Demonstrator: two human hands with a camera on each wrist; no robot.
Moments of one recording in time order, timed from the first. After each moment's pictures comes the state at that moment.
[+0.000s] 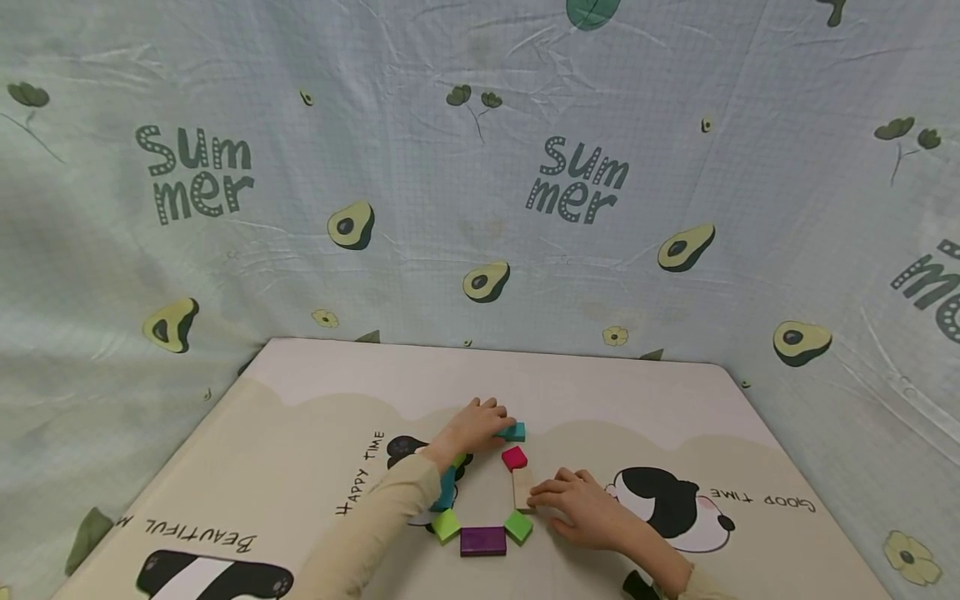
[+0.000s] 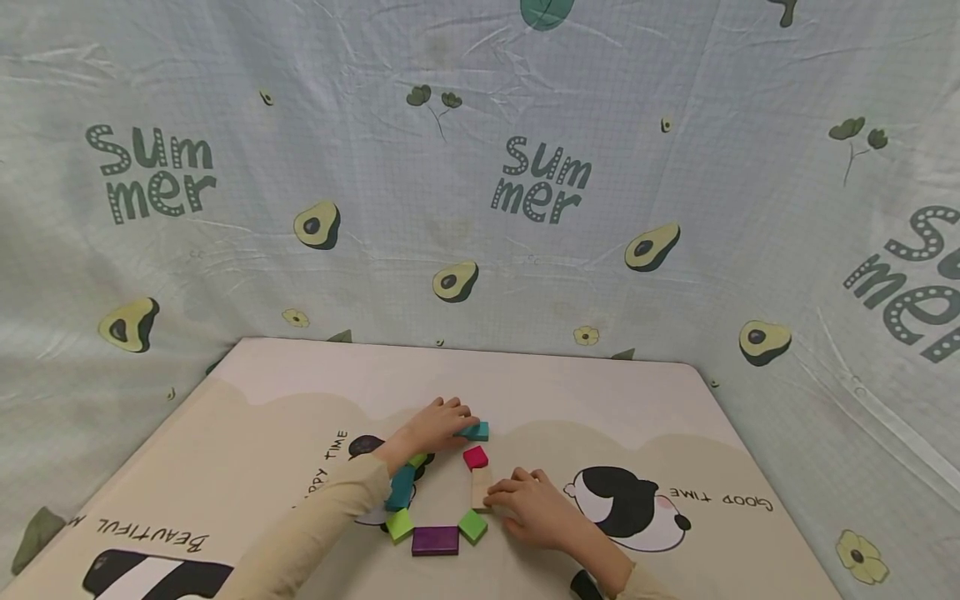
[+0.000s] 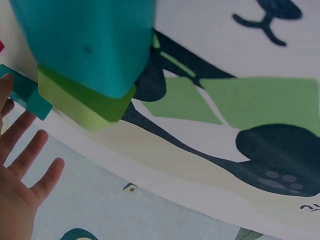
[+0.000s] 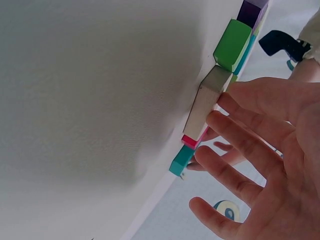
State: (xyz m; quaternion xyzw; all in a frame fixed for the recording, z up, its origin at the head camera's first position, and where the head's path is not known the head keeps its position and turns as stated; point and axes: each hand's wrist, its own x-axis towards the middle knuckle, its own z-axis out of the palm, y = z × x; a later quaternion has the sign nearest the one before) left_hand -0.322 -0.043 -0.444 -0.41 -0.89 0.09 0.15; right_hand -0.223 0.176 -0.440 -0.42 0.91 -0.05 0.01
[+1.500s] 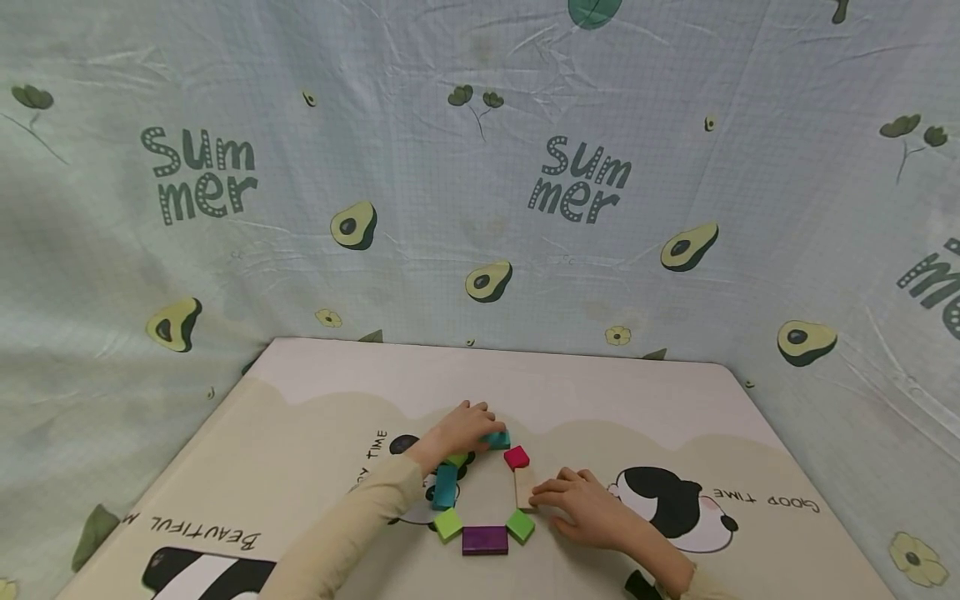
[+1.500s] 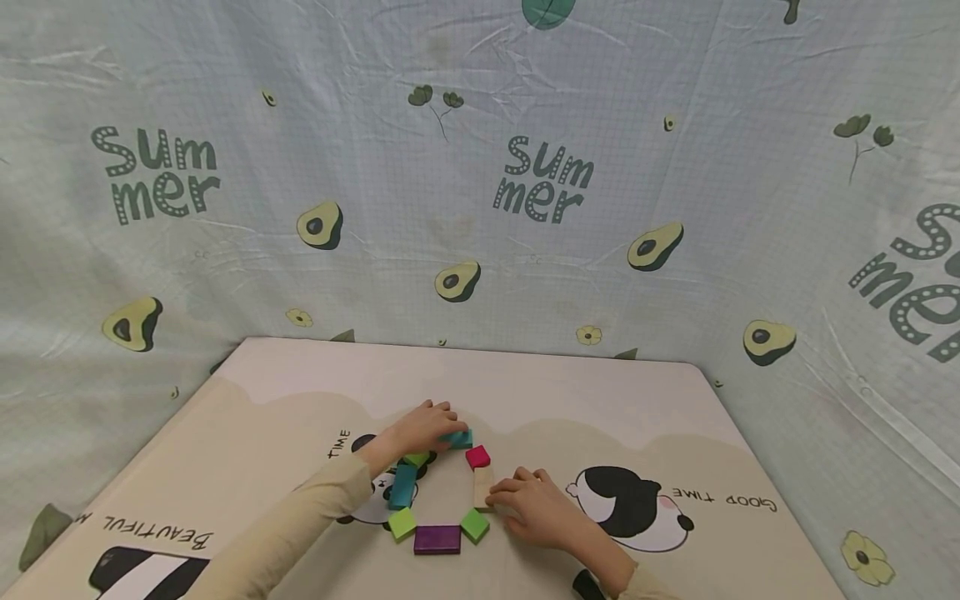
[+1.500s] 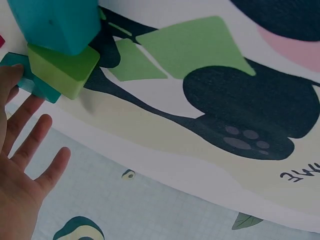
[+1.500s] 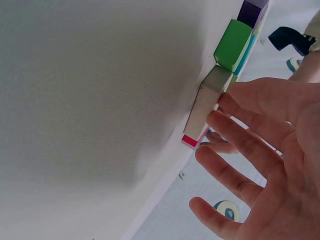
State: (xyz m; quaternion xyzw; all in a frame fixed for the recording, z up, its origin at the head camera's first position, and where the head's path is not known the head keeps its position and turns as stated) left_hand -0.315 -0.061 -0.436 -0.42 -0.90 0.11 0.09; right_hand -0.223 0.175 -0.438 -0.41 0.91 -0.06 0.02
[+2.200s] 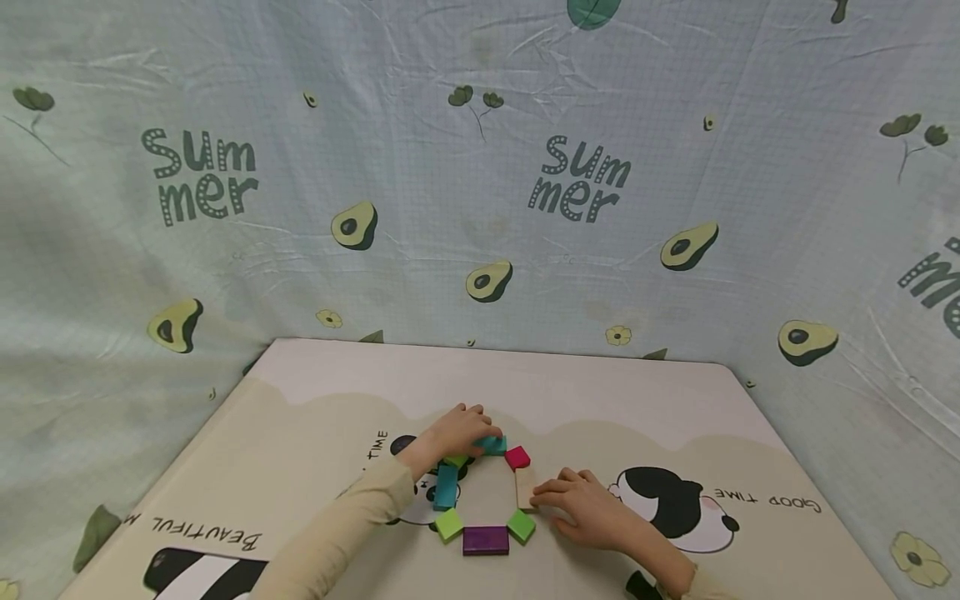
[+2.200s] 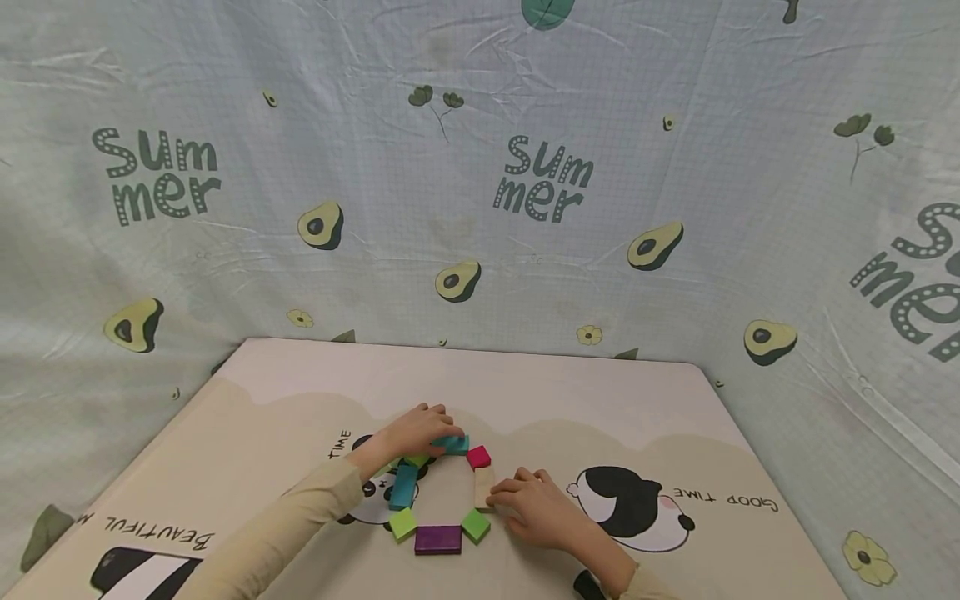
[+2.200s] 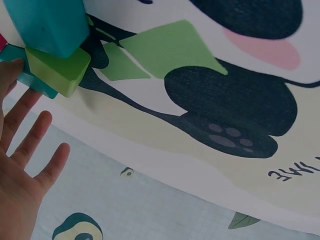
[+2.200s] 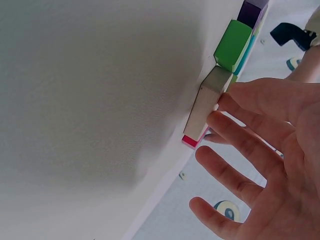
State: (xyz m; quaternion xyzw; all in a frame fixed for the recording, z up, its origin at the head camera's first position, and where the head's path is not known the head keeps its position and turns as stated) left_hand -0.309 -0.068 -0.432 -0.42 -0.90 0.07 0.06; right_hand -0.222 0.175 -0.437 -0.41 0.91 -0.06 0.02
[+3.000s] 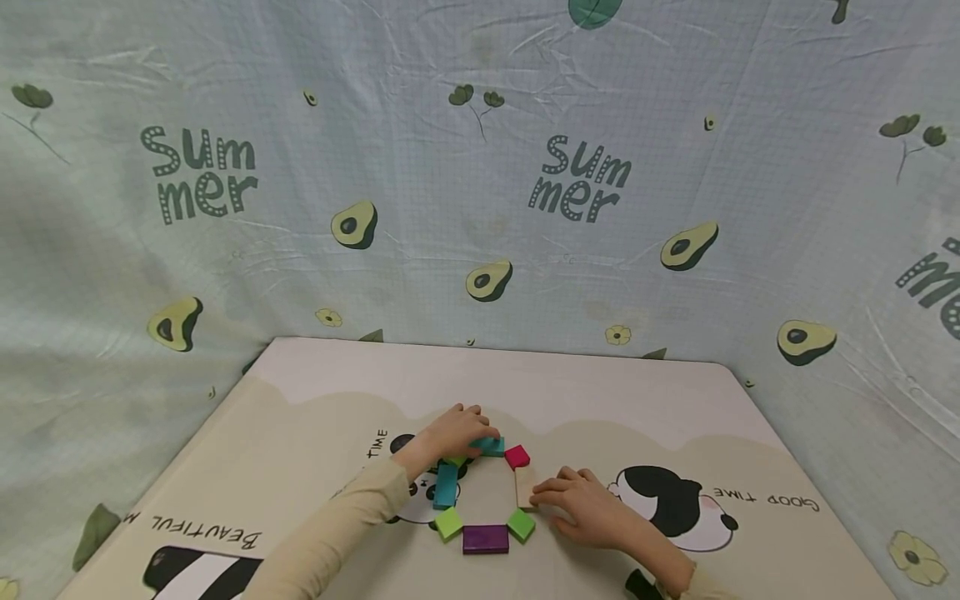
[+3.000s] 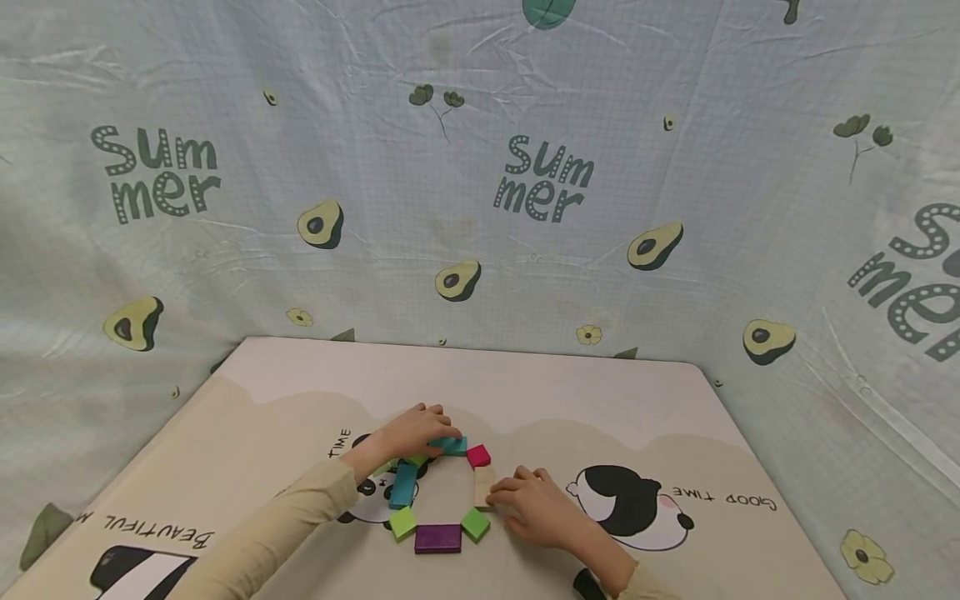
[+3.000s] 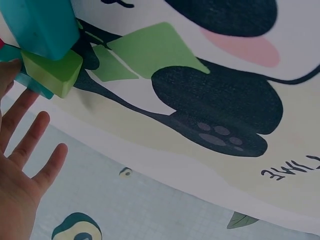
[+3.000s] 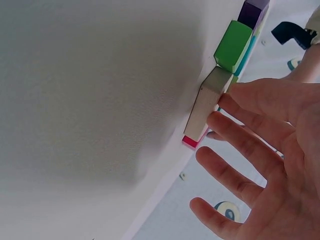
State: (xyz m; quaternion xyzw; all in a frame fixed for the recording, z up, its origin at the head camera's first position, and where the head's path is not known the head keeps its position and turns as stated) left_hand -0.305 -0.073 -0.430 -0.43 -0.90 0.07 0.06; right_hand -0.222 0.174 -0.438 -0.41 0.91 -0.06 0.02
